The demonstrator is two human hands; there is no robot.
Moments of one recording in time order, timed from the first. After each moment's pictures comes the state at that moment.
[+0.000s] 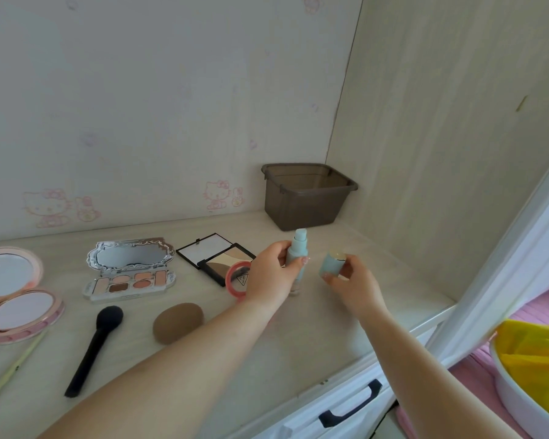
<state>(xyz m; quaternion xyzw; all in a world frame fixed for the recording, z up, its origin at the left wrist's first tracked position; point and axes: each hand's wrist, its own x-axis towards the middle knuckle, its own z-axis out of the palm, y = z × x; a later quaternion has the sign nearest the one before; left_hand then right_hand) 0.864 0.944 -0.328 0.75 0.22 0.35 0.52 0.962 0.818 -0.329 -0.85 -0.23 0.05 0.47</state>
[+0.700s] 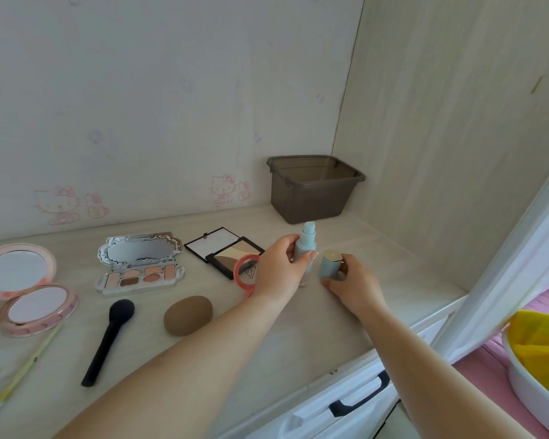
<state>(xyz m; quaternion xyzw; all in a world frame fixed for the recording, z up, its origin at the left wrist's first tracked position) 0.860 0.940 -0.328 0.76 0.23 0.35 0.51 0.959 0.826 -0.343 -0.90 -0.26 0.03 0.35</state>
